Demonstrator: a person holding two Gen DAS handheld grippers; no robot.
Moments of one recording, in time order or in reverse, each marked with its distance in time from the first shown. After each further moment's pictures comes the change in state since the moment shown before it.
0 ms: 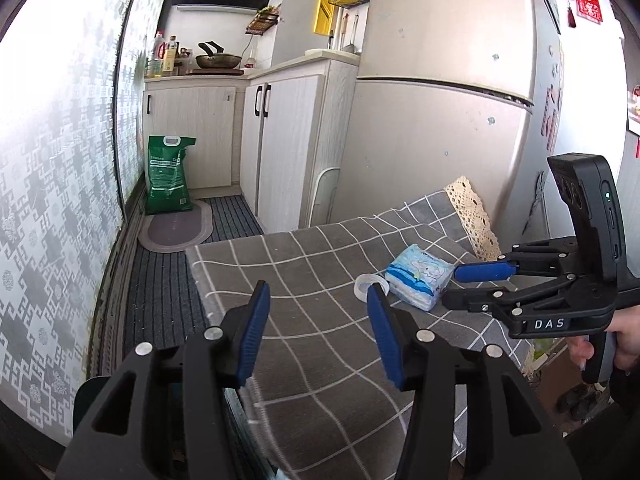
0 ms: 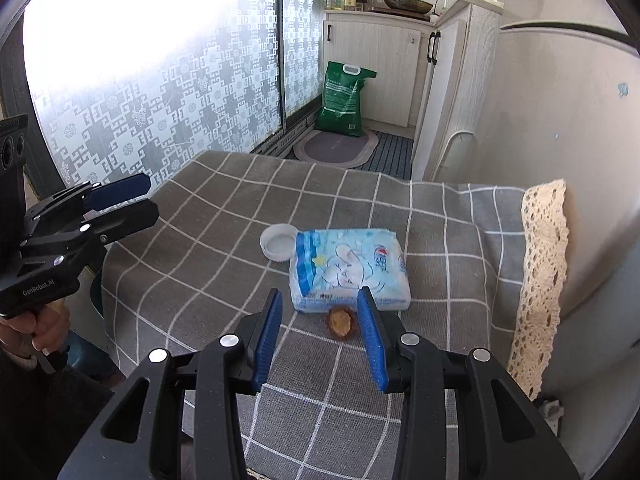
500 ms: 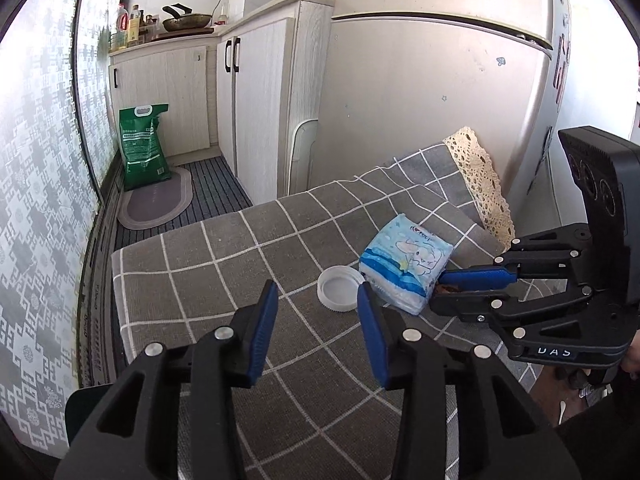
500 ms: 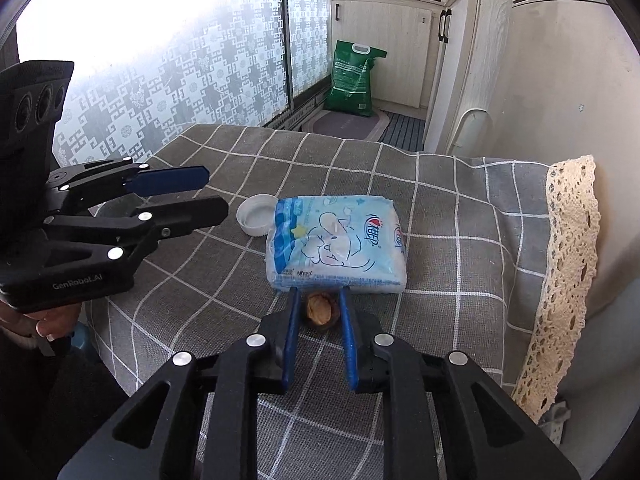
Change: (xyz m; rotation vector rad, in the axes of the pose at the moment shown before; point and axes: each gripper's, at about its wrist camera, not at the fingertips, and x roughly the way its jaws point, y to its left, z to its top) left arm 0.063 -0.021 0.014 0.061 0.188 -0.033; right arm 0.023 -0.012 0.001 -0.012 0.062 0.048
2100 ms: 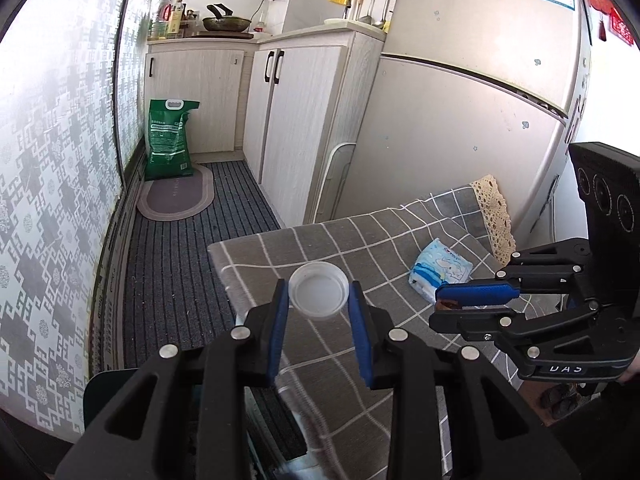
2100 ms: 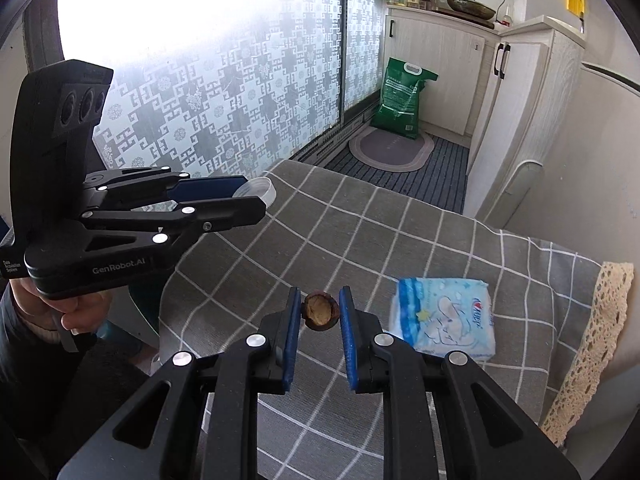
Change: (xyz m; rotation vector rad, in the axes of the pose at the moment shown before) left arm -0.054 0.061 -0.005 -0.132 -0.062 0.016; right arm -0.003 0.061 0.044 -0.121 -0.027 0.101
